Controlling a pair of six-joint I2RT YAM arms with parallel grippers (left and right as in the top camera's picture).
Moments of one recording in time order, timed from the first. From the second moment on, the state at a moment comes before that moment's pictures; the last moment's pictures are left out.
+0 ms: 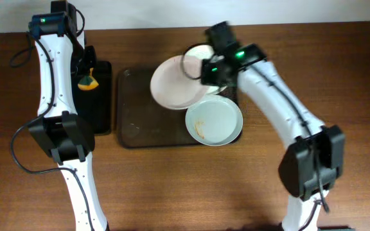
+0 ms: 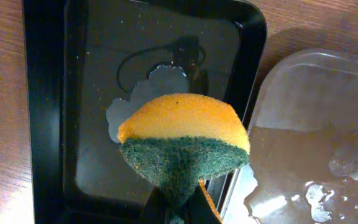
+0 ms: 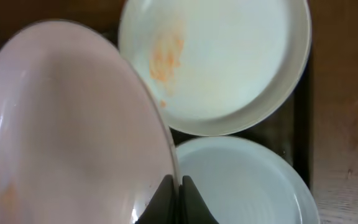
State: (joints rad) left arm 0.10 2.50 2.66 -1.57 -0.04 -0.11; right arm 0.36 2.02 1.85 -0.94 -0.09 0.46
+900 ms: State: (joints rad) left arm 0.10 2.50 2.65 -1.52 -0.04 -0.11; right arm 0.03 1.87 1.60 -1.10 -0.21 0.32
